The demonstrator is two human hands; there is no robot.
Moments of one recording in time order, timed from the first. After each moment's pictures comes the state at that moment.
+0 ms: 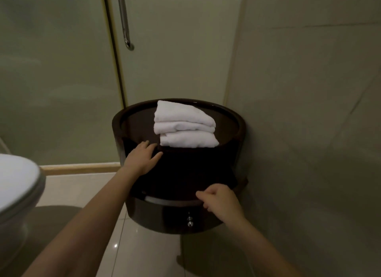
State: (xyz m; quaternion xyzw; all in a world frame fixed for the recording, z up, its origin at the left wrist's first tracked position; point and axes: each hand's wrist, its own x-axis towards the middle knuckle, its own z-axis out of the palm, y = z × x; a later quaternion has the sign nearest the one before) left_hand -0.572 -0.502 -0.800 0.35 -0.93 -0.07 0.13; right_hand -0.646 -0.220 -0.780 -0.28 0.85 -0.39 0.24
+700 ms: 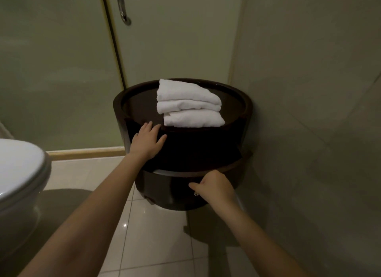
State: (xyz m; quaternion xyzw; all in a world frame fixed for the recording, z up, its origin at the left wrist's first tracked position) left_hand -0.572 -0.500 -0.813 0.35 -0.92 -0.09 0.16; right_hand -0.629 -0.251 -0.817 -0.30 0.90 -0.27 0.17
